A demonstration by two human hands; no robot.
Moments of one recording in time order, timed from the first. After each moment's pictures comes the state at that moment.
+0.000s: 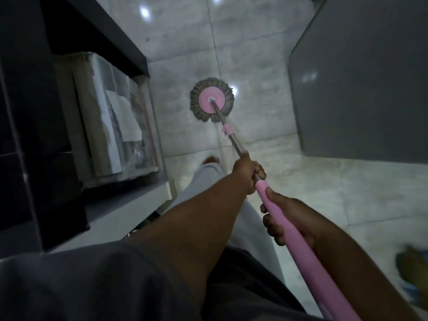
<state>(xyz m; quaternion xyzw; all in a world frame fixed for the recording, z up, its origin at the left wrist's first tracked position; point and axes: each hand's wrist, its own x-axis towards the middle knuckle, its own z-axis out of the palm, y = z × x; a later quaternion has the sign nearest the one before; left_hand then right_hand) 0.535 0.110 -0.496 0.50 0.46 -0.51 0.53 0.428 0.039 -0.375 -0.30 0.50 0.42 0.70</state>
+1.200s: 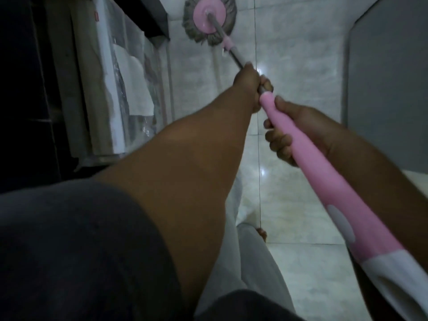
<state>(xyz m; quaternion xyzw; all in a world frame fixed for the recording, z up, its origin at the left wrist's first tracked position) 0.709 0.142 -0.585 0.50 0.39 -0.43 0.65 0.604 0.068 -0.486 -0.37 0.42 0.40 0.73</state>
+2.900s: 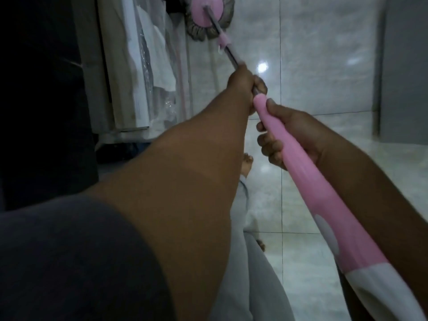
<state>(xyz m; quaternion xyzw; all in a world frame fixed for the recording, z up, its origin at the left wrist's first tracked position) 0.672 0.263 -0.608 0.49 0.45 -0.37 0.65 0.550 0.191 -0.511 -0.34 0.40 0.40 0.75</state>
